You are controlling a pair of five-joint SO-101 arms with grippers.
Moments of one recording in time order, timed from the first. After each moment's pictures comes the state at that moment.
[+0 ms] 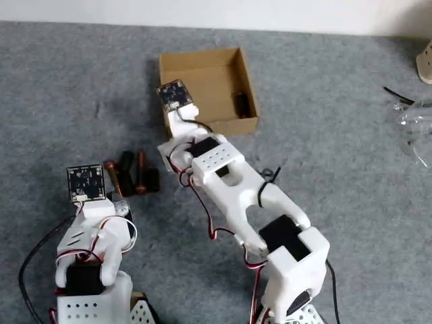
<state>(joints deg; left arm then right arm) -9.5 -103.9 88.8 64.9 8.3 -37.5 14.3 12.4 31.7 -3.2</state>
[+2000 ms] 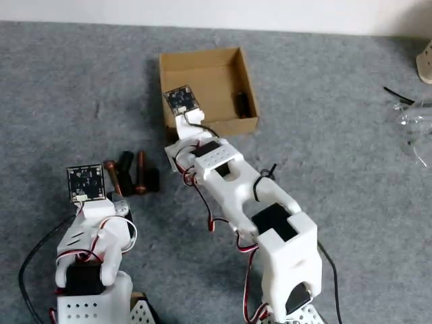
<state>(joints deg) -9.5 -103.9 88.8 64.9 8.3 -35.5 22.4 12.1 24.9 -3.5</state>
